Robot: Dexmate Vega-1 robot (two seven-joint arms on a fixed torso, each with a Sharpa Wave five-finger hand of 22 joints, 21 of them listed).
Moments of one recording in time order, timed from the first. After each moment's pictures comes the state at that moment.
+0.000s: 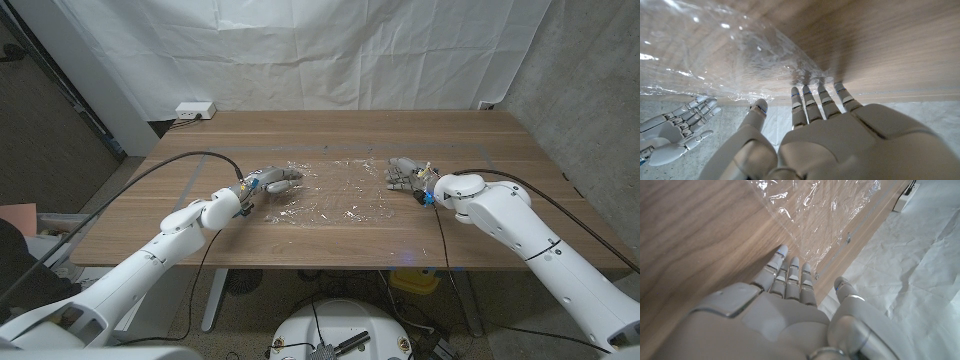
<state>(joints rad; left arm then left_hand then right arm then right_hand) 0.87 0.66 0.42 -1.43 0.61 -0.24 -0.04 0.11 0.07 0.65 -0.04 0.18 0.36 -0.09 0.18 0.18 0.31 -0.08 0.20 0.19 0.20 -0.04 0.18 0.17 0.03 0.10 0.44 0.19 -0.95 -0.63 -0.33 -2.01 0.46 -0.78 -0.09 0.32 0.17 0.47 -0.01 0.18 0.33 0.14 0.21 0.19 0.33 0.18 0.26 0.20 0.15 0.11 0.23 0.21 0.39 0.06 0.23 0.18</state>
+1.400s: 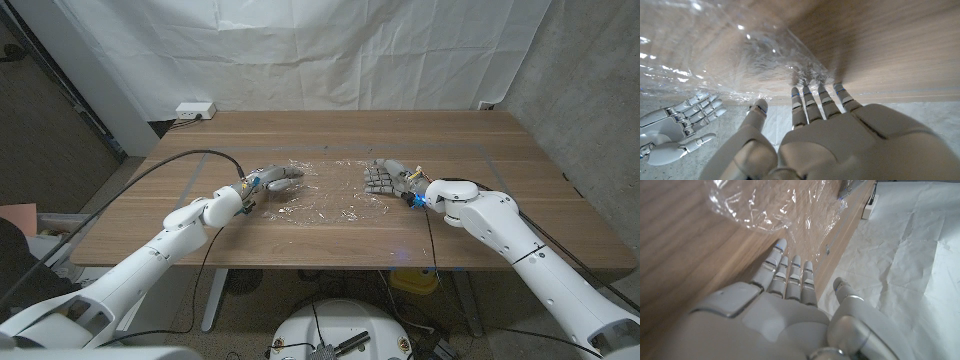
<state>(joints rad) 0.83 0.65 0.45 -1.37 0.60 -0.25 -0.04 0.10 0.08 0.64 -0.03 0.18 0.34 -0.08 0.18 0.18 0.30 -0.08 0.20 0.19 0.20 -0.04 0.18 0.17 0.03 0.09 0.44 0.19 -0.97 -0.57 -0.33 -1.90 0.48 -0.57 -0.01 0.34 0.18 0.50 -0.02 0.18 0.40 0.05 0.21 0.19 0.38 0.10 0.26 0.19 0.27 0.13 0.23 0.20 0.47 0.16 0.23 0.18</state>
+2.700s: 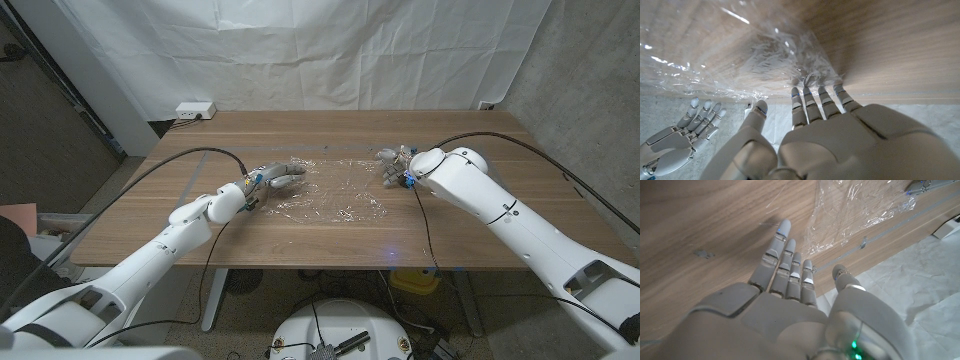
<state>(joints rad) 0.78 0.62 0.48 -1.30 0.59 -0.27 -0.04 0.09 0.07 0.64 -0.03 0.18 0.34 -0.08 0.18 0.18 0.30 -0.08 0.20 0.19 0.19 -0.04 0.18 0.17 0.03 0.09 0.42 0.19 -0.66 -0.59 -0.63 -2.00 0.17 -1.09 -0.13 0.57 0.17 0.52 -0.13 0.18 0.38 0.12 0.18 0.19 0.41 0.13 0.22 0.20 0.53 0.04 0.35 0.30 0.73 0.06 0.36 0.23</state>
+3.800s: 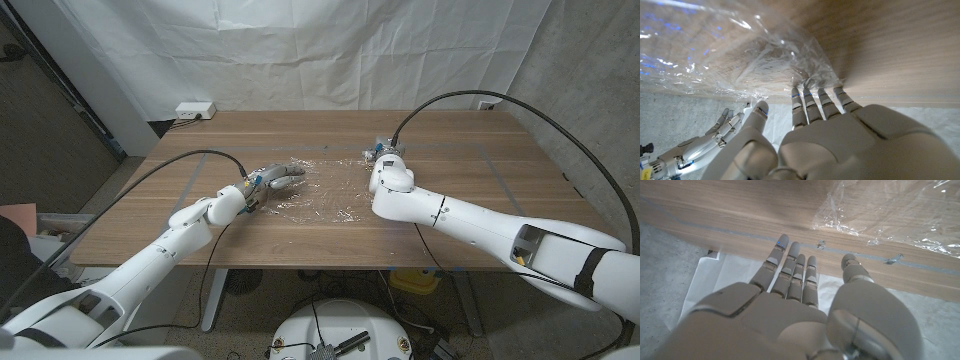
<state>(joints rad) 0.80 0.62 0.47 -1.32 0.57 -0.25 -0.04 0.08 0.08 0.64 -0.02 0.18 0.34 -0.08 0.18 0.18 0.30 -0.08 0.20 0.18 0.19 -0.04 0.18 0.17 0.02 0.09 0.42 0.19 -0.35 -0.46 -1.19 -1.67 -0.41 -1.22 -0.11 0.68 0.09 0.40 -0.16 0.22 0.51 0.04 0.22 0.19 0.41 0.07 0.25 0.26 0.41 -0.05 0.49 0.52 0.49 0.04 0.32 0.25</state>
